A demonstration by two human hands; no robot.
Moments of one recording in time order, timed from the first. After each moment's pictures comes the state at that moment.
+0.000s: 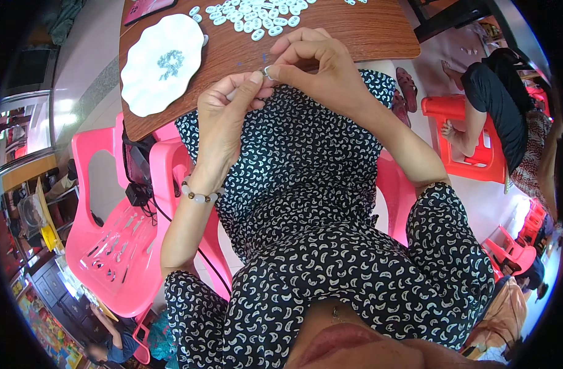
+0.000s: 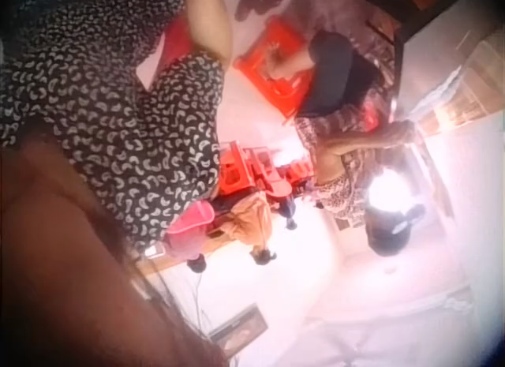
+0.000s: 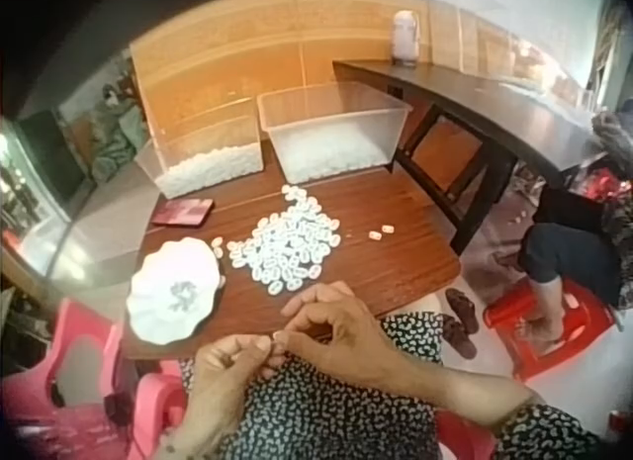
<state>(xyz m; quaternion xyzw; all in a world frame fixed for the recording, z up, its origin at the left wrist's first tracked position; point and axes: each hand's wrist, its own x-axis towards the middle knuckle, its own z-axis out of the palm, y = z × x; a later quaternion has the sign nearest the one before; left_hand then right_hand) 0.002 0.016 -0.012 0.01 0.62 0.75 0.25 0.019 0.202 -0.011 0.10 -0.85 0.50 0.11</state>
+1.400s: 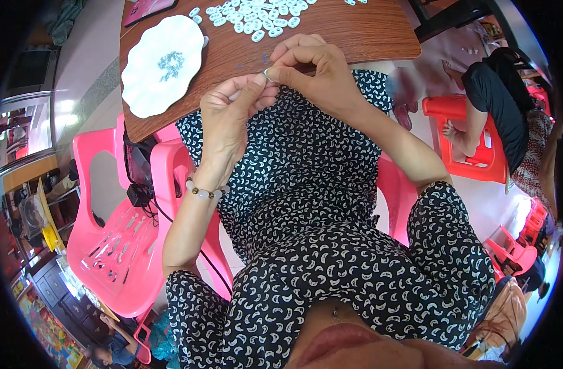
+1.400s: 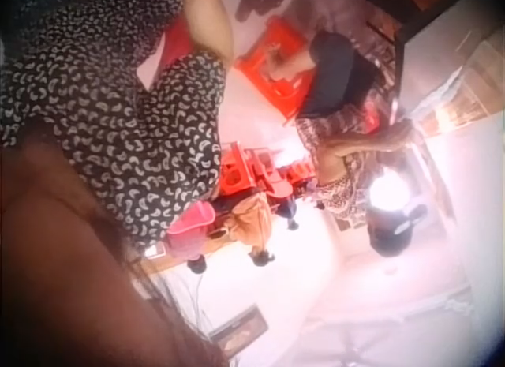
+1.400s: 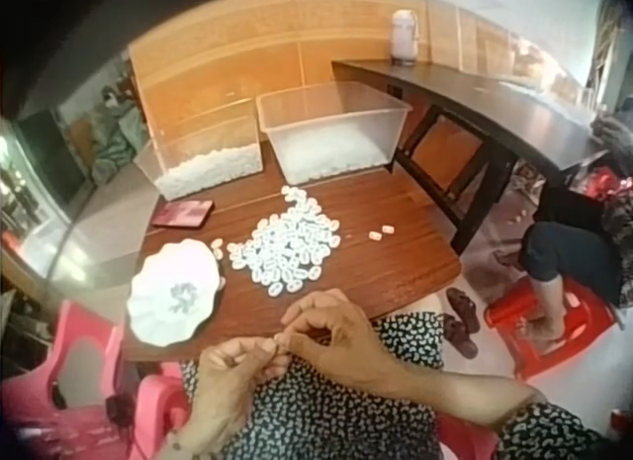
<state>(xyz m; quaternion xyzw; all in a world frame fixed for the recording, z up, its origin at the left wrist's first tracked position) 0.000 0.021 -0.022 -0.01 0.55 0.80 0.25 0.016 0.197 -0.026 0.08 -0.81 0.56 0.14</state>
